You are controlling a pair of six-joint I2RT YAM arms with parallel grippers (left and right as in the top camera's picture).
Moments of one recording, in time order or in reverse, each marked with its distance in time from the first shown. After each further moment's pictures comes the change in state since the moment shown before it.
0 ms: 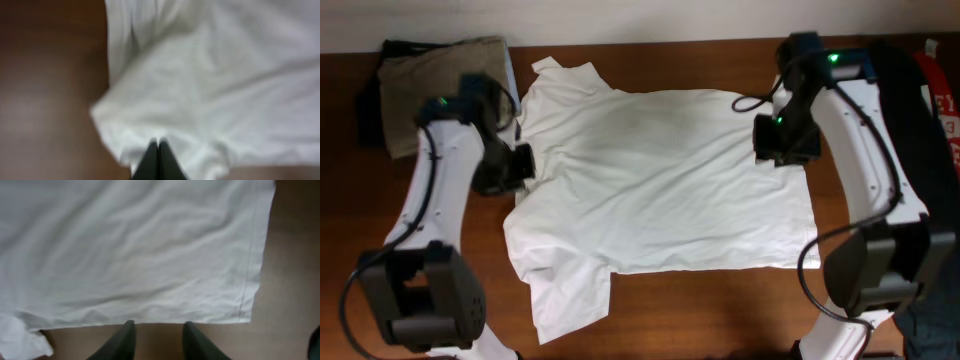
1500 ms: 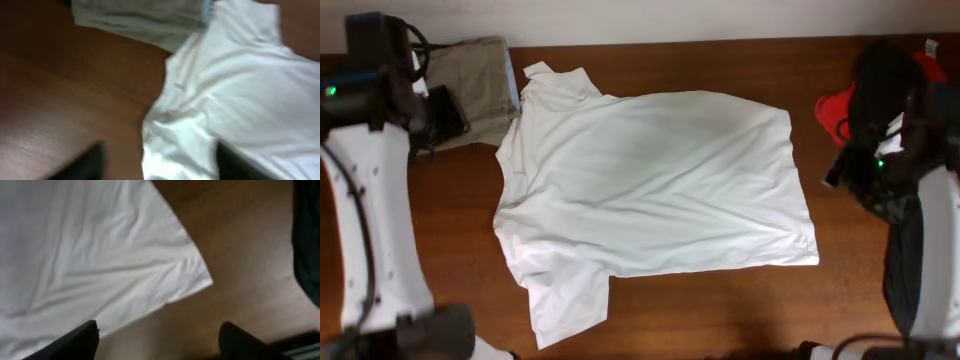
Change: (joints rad) left arm 0.122 -0.106 0.524 -0.205 -0.174 -0.097; right arm -0.363 -0.474 -0.317 0.066 -0.069 0.089
